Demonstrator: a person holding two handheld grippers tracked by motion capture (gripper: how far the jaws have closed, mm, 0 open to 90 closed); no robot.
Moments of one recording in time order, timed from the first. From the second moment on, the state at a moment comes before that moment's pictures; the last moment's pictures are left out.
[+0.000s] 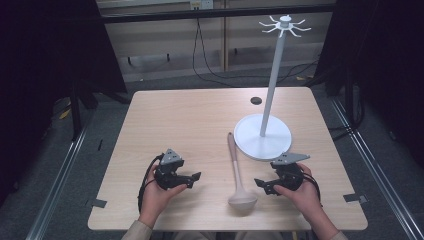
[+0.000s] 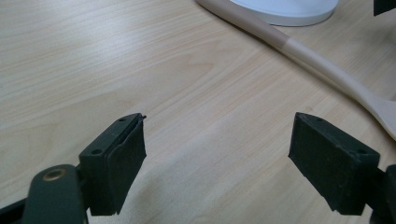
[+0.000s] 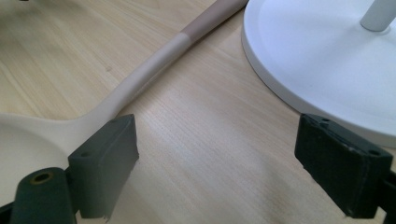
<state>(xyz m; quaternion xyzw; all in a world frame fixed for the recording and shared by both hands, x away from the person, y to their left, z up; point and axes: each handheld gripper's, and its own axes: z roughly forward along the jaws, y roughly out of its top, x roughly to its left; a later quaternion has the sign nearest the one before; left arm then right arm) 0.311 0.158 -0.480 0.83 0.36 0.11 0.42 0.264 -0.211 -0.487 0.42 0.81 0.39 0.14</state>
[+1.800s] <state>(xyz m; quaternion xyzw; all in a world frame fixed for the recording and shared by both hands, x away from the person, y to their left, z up) 0.295 0.186 -0.477 0.80 0.38 0.10 0.45 0.307 -0.157 -0.504 0.38 0.84 0.36 0.14</state>
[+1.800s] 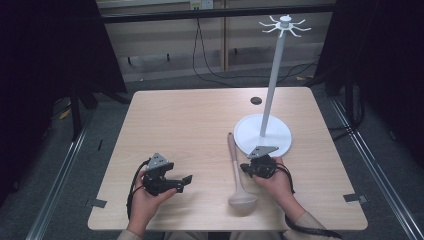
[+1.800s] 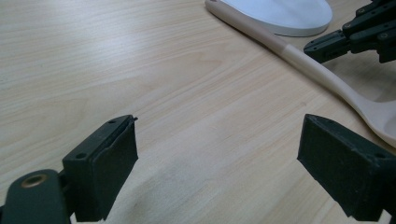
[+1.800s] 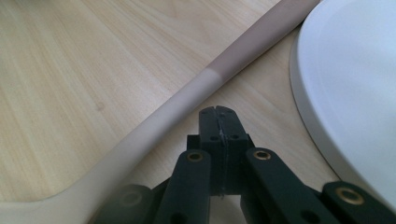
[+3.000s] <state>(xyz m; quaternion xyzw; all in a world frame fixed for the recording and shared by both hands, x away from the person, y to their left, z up) 0.299 0.180 -0.477 0.81 0.37 0.10 0.44 0.328 -0.109 -0.501 0.35 0.86 0.36 0.11</state>
